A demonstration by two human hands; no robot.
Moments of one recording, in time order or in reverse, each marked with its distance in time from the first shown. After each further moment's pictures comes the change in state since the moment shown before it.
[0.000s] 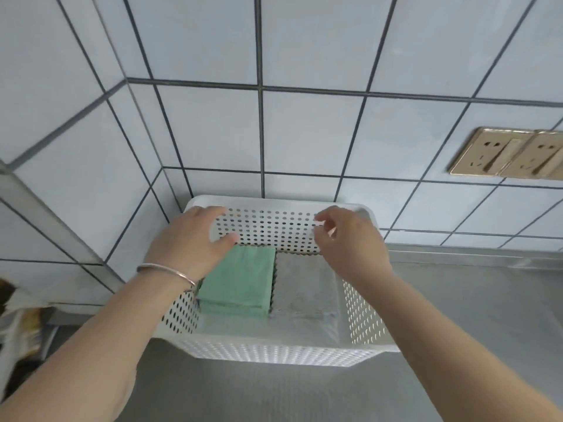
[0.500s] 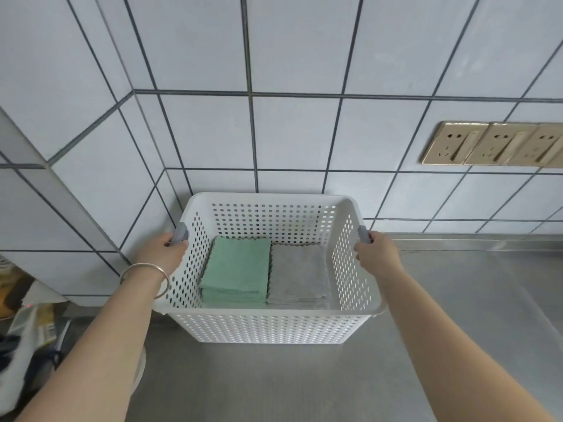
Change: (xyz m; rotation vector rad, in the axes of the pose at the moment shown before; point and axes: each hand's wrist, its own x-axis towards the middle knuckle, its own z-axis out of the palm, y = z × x) left_hand -0.019 -0.059 0.028 -0.510 -0.010 -0.479; right_hand -0.017 0.087 0.015 0.353 -0.018 0.575
